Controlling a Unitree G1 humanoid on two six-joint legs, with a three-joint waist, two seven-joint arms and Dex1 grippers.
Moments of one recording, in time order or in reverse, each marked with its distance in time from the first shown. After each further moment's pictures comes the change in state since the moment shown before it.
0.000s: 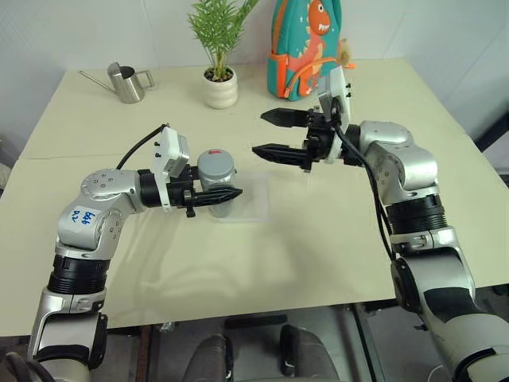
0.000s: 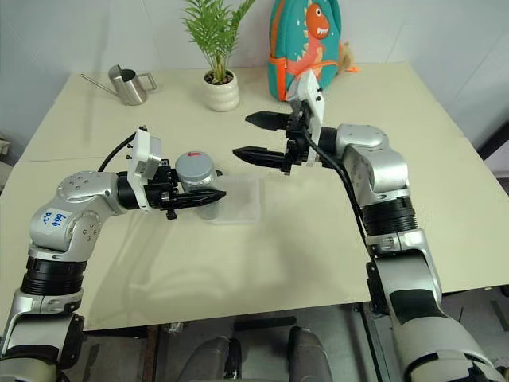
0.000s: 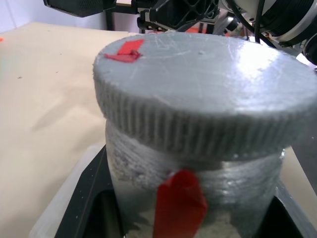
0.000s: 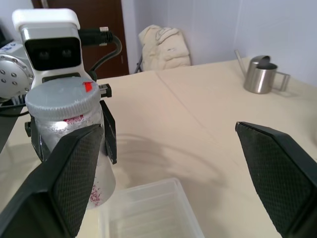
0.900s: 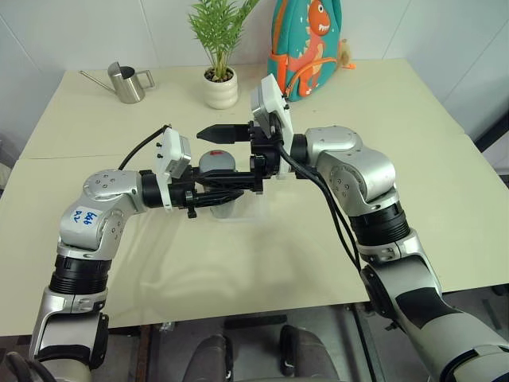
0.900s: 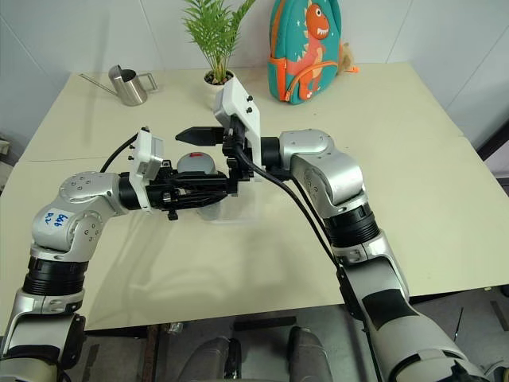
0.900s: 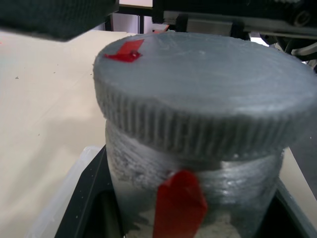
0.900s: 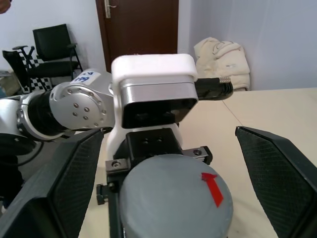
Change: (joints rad) left arm 0.000 -0.004 -0.002 -0.001 0.000 0.000 0.001; right arm -0.008 0.179 0.134 -0.231 0.007 0.132 -0.084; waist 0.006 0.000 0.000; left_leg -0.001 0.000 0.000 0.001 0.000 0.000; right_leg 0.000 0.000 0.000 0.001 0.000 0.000
